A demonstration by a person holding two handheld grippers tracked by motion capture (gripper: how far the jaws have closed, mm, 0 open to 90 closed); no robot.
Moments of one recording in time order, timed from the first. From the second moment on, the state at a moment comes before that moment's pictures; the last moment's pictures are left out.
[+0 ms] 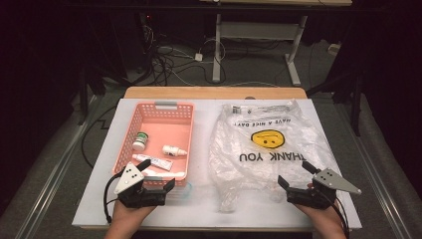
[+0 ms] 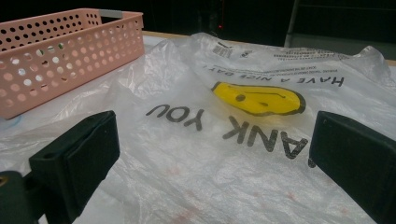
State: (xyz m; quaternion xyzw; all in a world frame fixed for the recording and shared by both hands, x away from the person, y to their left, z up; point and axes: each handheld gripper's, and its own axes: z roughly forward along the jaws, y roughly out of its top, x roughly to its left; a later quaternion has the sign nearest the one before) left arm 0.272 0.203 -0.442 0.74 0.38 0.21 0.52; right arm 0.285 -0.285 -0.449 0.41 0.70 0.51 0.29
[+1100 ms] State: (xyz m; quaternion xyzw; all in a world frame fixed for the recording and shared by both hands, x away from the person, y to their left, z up) left arm 0.271 0.202 -0.442 0.74 0.38 0.21 0.51; right arm 0.282 -0.282 -0.446 0.40 0.71 0.50 0.29
